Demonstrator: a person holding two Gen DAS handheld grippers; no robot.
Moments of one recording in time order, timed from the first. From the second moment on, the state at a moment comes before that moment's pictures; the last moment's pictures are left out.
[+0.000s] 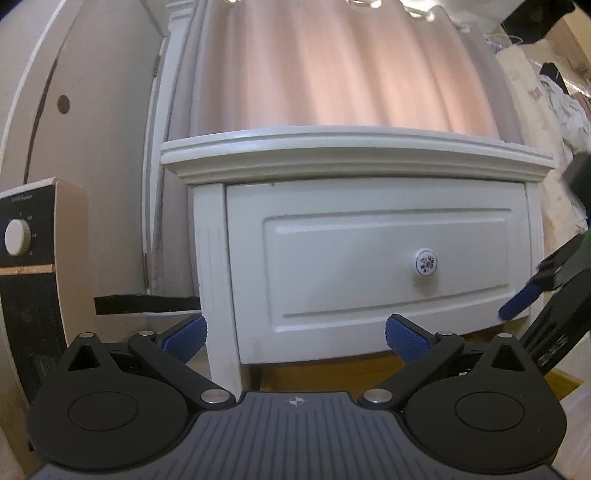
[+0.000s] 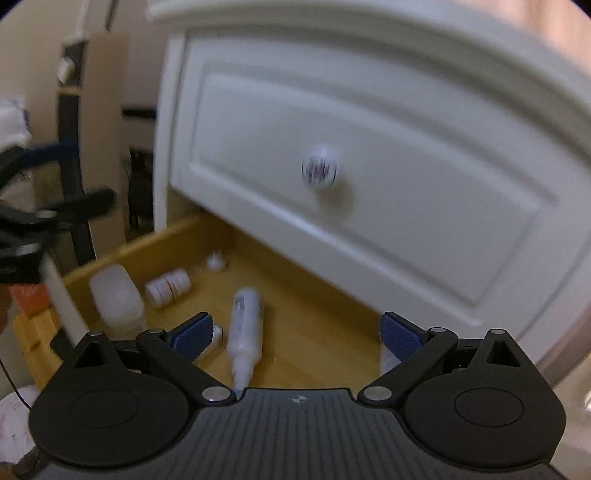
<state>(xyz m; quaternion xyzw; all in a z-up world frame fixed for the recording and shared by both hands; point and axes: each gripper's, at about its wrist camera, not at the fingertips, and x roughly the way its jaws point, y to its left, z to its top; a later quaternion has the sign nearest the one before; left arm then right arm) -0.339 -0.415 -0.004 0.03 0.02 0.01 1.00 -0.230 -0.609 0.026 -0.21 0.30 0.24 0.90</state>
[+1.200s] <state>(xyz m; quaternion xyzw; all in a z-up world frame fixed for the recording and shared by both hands) -0.315 -0.392 -0.016 -0.01 0.05 -0.03 1.00 -0.199 -0.549 -0.015 -0.53 0.38 0.38 0.66</state>
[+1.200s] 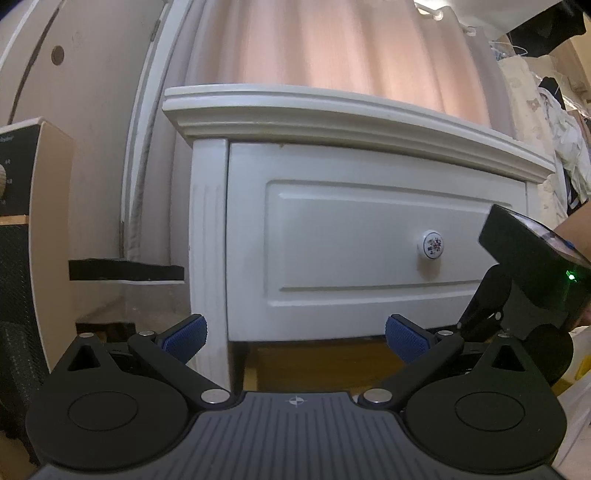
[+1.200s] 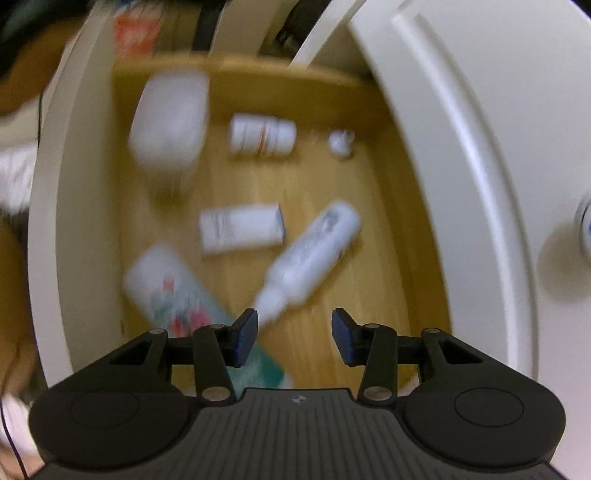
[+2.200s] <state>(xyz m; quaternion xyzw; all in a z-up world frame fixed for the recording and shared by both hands) -0.319 -0.382 -0.022 -0.02 0.05 -0.01 1.00 -0.225 -0.510 -0.038 -0.71 0.16 0.54 0.42</state>
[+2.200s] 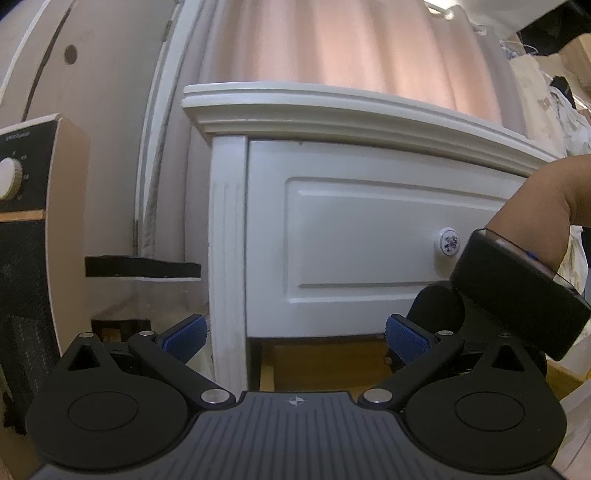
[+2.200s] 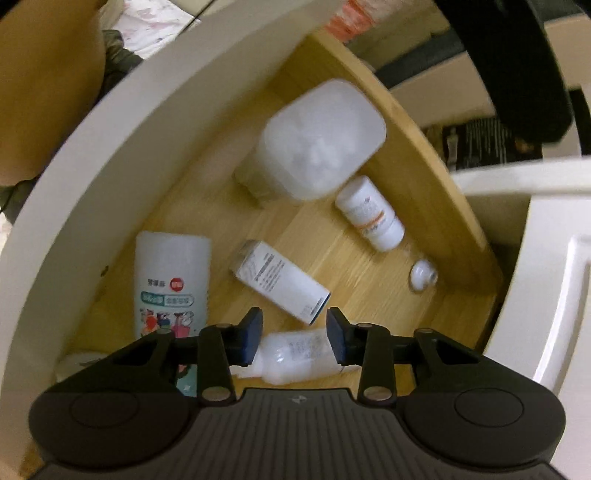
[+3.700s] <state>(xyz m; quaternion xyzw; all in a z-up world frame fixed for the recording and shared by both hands) -0.322 -0.379 -0.024 -0.03 0.06 -0.01 1.00 -0.185 -0.507 -0.039 -0.60 0.33 0.46 0.57</state>
